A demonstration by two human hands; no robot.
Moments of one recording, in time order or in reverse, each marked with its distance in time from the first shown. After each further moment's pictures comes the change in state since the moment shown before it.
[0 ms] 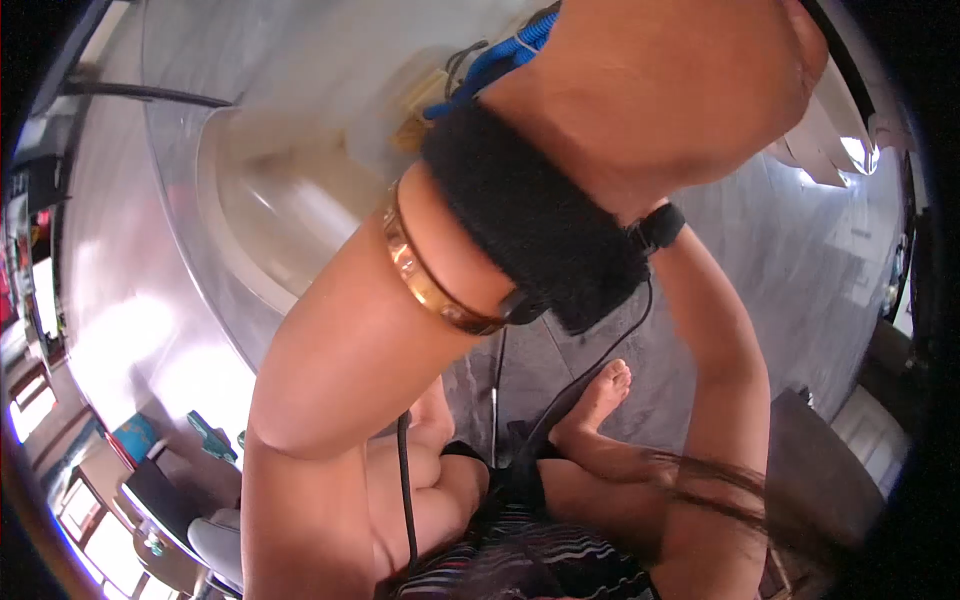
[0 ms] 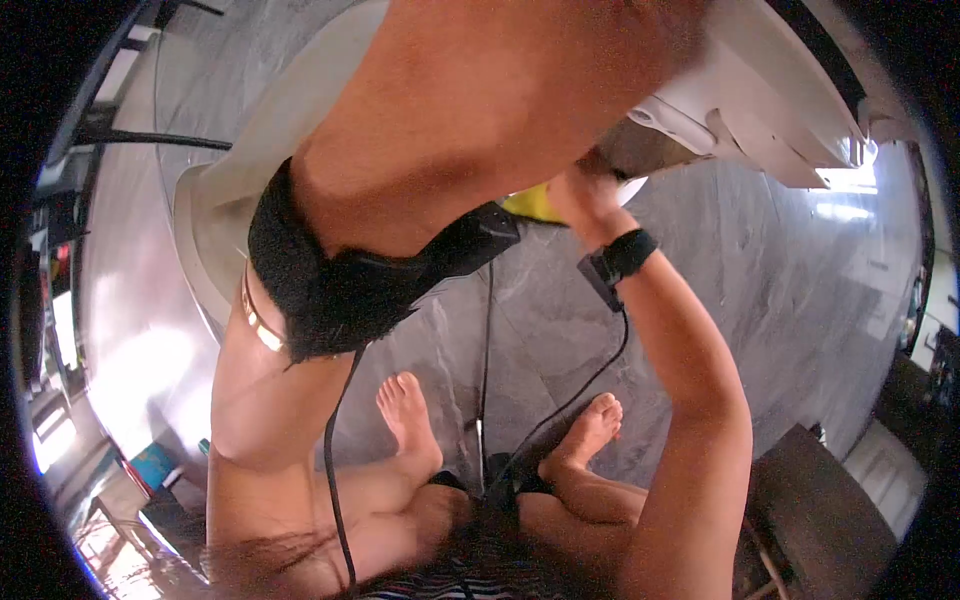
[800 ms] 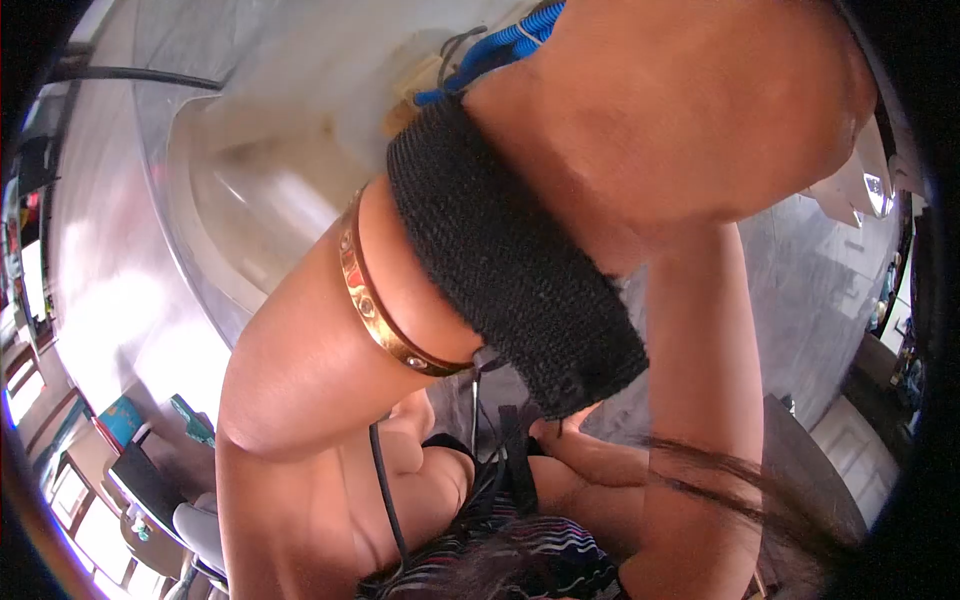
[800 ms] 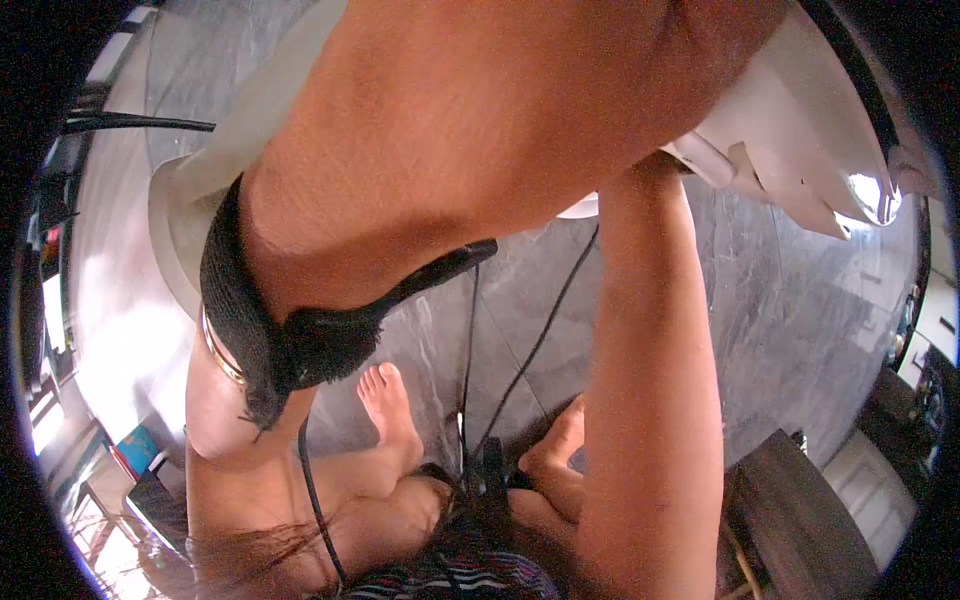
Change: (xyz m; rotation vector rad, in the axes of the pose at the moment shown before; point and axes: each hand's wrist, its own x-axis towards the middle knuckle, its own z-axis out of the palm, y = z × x) left_hand 0.005 -0.002 -0.003 0.034 0.000 -0.087; right_hand 0.034 0.008 -0.017 0.066 0.065 0.106
